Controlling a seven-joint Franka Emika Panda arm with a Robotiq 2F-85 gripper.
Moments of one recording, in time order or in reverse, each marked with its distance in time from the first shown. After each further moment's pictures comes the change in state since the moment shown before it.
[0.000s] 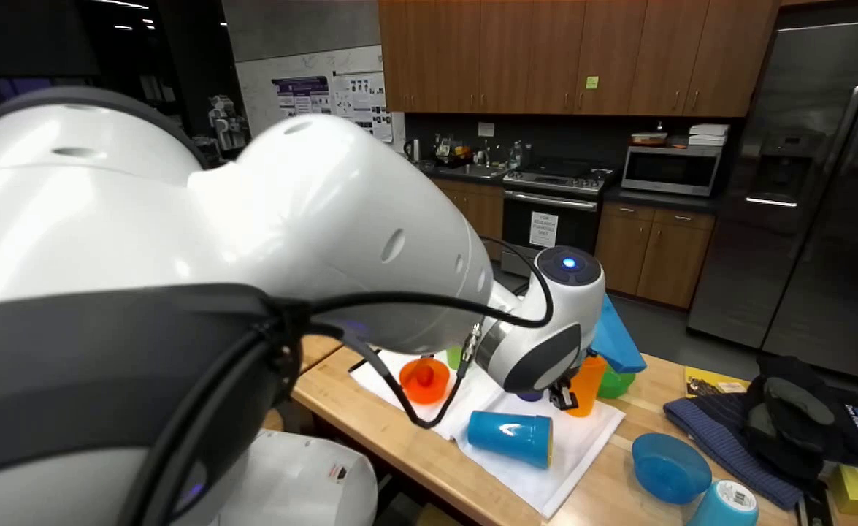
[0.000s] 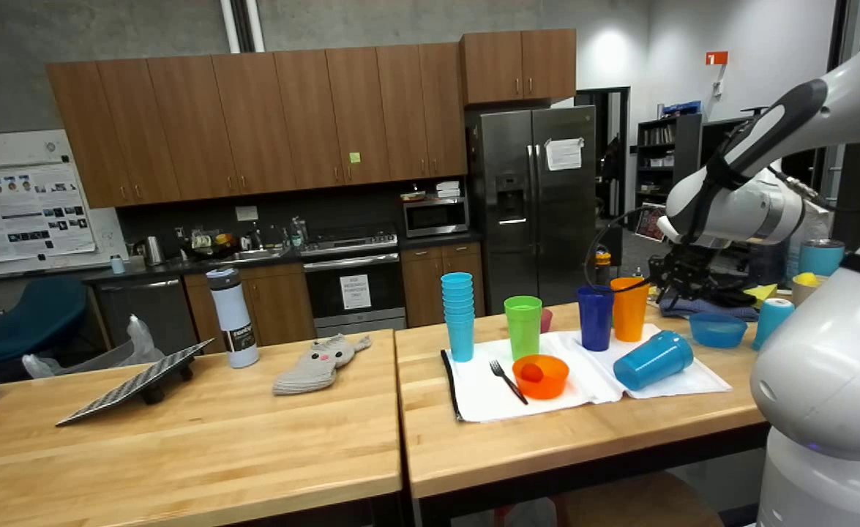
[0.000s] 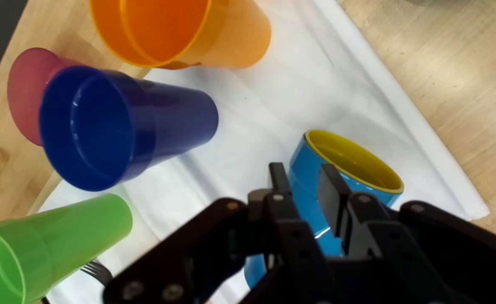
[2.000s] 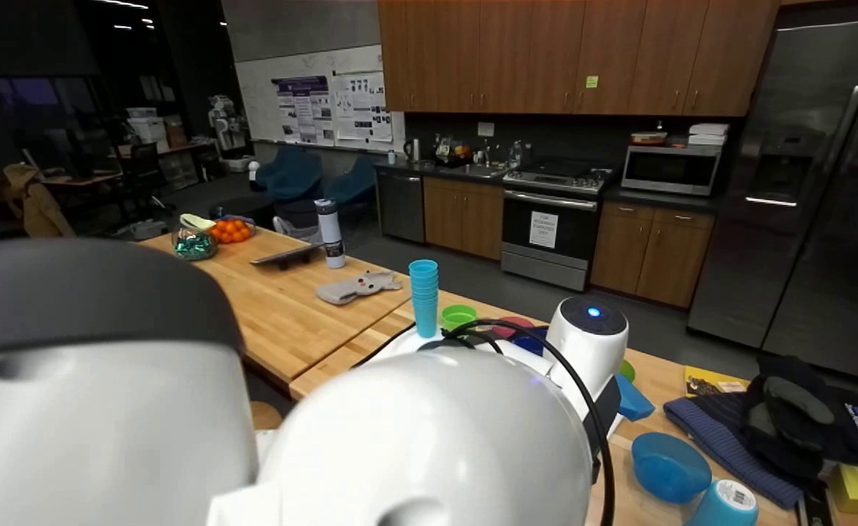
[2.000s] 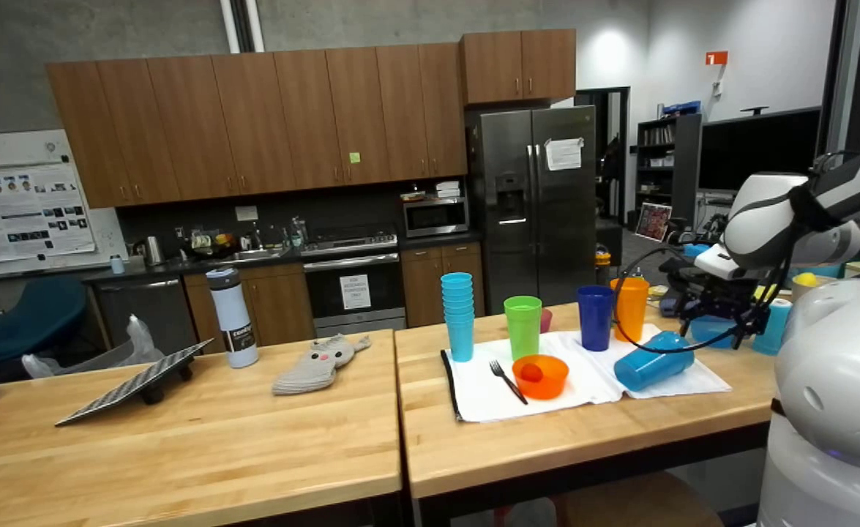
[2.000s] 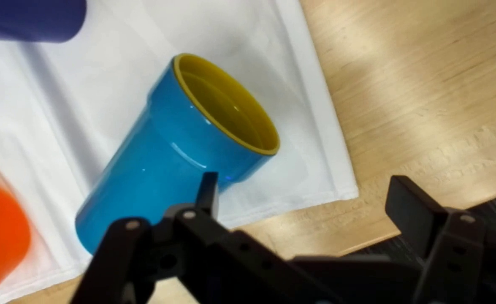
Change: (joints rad) arm 0.222 -0.280 -0.443 0.011 -0.628 -0.287 -0.001
